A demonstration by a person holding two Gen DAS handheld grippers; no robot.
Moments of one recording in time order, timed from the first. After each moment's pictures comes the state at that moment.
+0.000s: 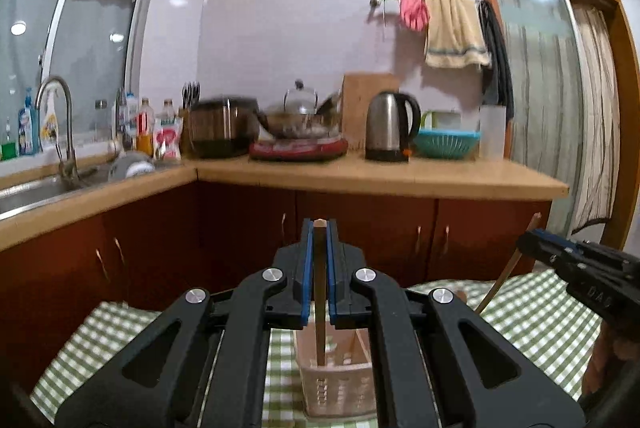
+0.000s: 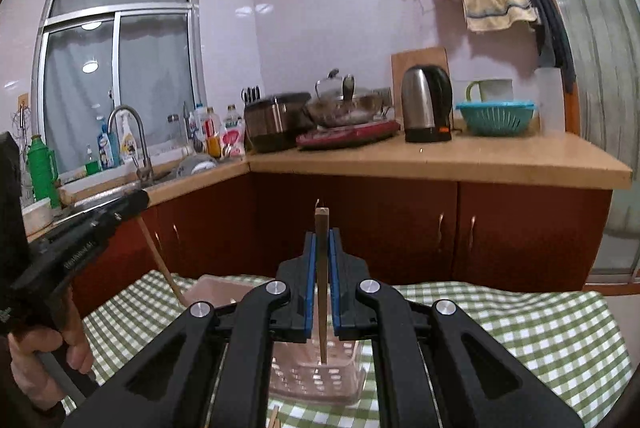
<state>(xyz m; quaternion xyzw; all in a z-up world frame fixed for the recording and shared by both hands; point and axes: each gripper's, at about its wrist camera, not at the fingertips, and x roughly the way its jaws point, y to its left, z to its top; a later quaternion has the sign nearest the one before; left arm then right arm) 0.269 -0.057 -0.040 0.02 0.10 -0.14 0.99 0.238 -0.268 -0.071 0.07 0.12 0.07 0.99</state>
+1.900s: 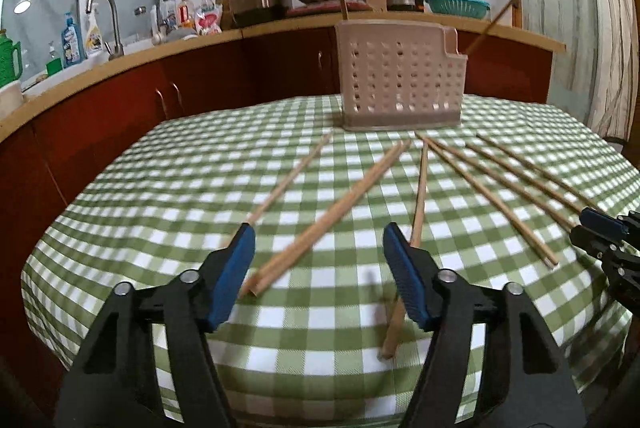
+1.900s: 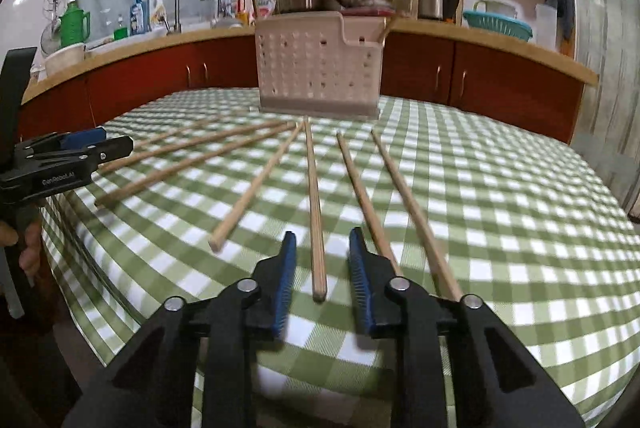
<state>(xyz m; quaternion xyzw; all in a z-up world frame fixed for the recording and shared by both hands) 0.090 0.003 -0.217 0.07 0.27 -0.08 0.96 0.060 -0.235 -0.251 -0.02 0.27 0.07 0.96</state>
